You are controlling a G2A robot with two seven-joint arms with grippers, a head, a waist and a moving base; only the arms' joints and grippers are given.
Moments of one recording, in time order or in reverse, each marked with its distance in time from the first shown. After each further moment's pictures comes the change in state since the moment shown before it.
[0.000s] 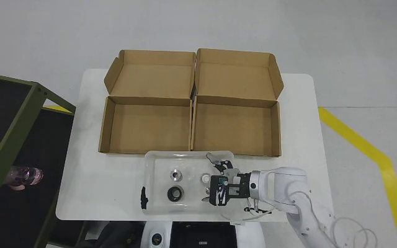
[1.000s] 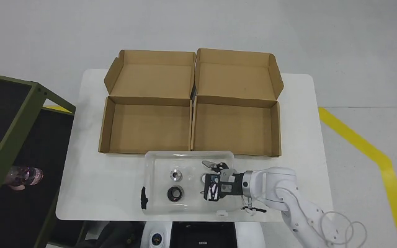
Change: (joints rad) left arm 0.000 0.000 0.000 0.000 0.000 0.000 0.000; right arm 0.047 0.014 -0.082 0.092 -0.042 0.075 0.038
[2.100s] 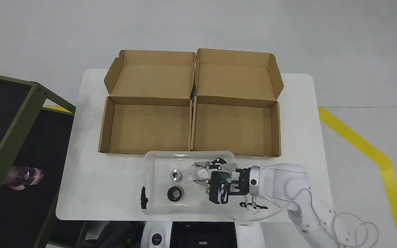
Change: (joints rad) left arm 0.000 0.000 0.000 0.000 0.000 0.000 0.000; right arm 0.011 0.026 0.053 -0.109 0.051 -0.003 -0.212
